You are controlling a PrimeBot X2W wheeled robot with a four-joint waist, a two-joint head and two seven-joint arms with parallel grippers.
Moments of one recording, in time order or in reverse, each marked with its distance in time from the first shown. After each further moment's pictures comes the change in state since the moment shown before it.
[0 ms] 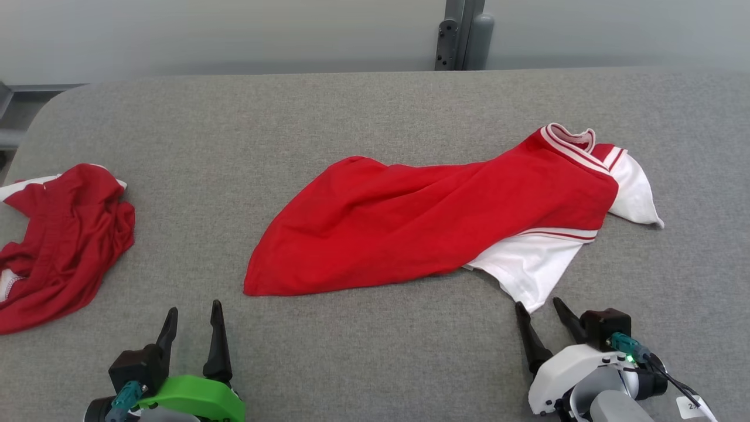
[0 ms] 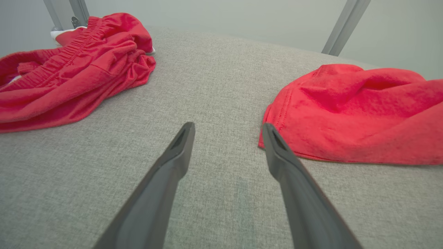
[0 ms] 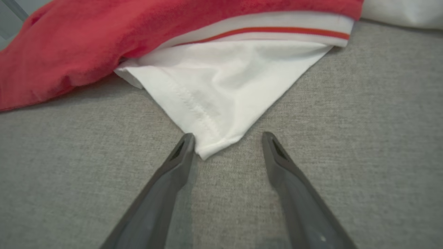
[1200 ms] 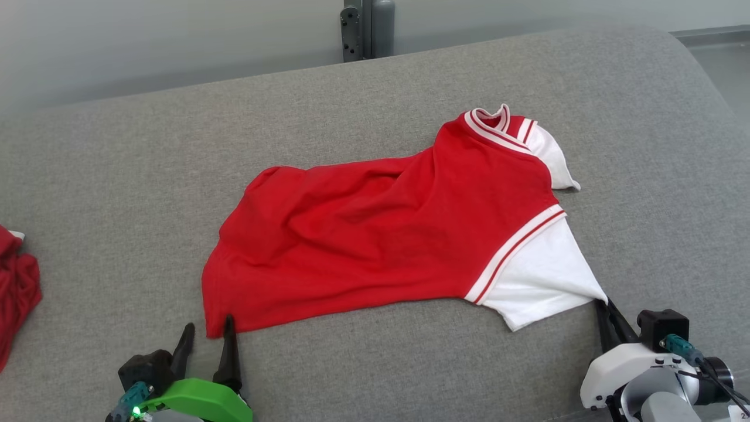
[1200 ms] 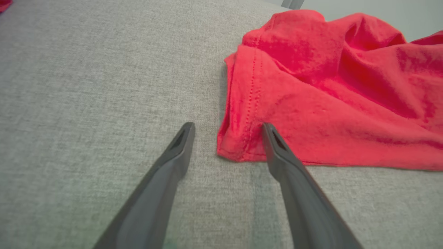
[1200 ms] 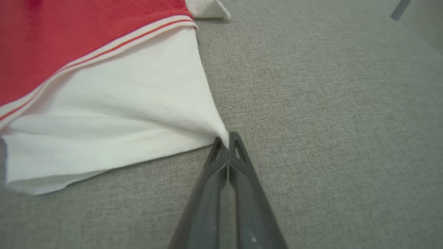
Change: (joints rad) left arm -0.046 -0.001 -0.028 0.153 -0.101 -0.041 0.000; right arm 0.051 -0.026 -0.235 -0.066 -0.166 0.001 0.001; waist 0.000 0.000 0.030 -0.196
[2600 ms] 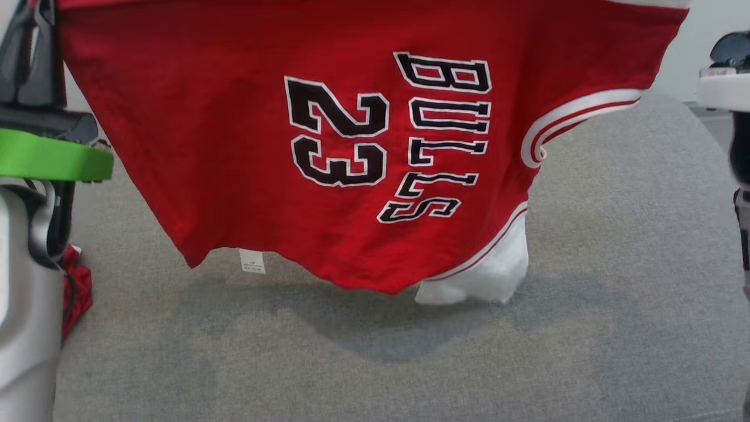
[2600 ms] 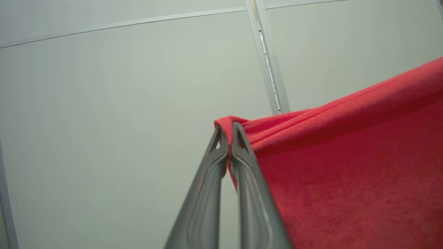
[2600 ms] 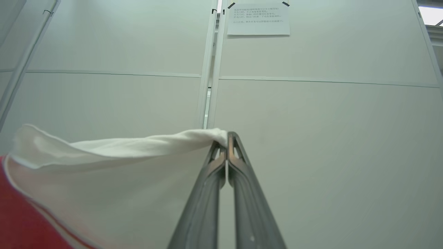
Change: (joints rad) left arm -0.559 0.318 -0.051 -0.333 0.078 -0.034 0.026; right arm -0.545 -0.234 0.073 -0.566 0.237 0.000 0.001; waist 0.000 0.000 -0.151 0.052
